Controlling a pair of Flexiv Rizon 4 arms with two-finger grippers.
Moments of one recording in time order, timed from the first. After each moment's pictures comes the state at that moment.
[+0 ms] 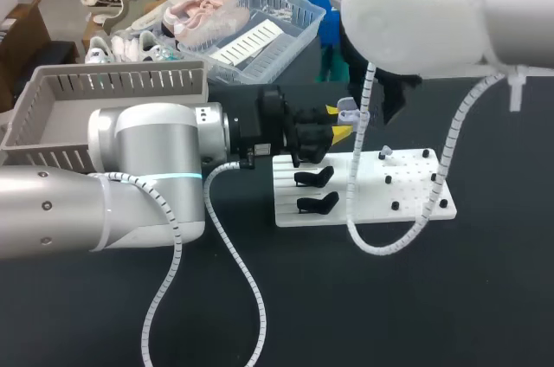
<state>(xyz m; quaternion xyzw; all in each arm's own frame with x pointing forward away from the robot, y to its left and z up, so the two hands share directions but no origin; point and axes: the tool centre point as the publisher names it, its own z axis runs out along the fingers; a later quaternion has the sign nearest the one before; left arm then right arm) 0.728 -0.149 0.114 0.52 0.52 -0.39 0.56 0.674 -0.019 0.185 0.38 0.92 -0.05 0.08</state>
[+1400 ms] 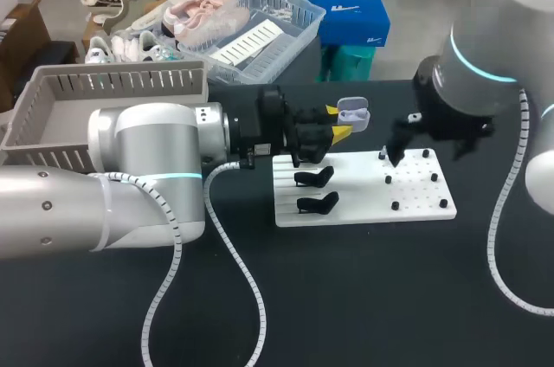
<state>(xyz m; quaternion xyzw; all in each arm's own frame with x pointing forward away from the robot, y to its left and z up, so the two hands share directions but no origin) 0.728 -0.149 0.114 0.52 0.52 -0.39 0.56 0.660 -0.094 0.105 -0.09 0.98 0.03 0.17</state>
